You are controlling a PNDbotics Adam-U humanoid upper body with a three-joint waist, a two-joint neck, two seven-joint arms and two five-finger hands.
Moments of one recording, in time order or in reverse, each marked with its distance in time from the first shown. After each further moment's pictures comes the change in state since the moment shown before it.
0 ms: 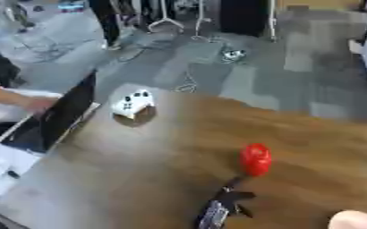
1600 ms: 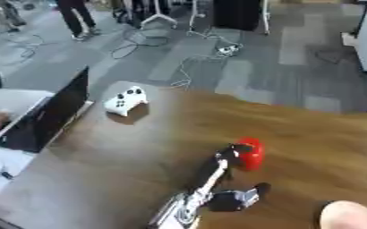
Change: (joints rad) left arm -0.240 0.080 0.115 0.071 -0.665 0.210 0.089; right arm 0.036 -0.028 0.013 -0.017 0.030 -0.020 0.028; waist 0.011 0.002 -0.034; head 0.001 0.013
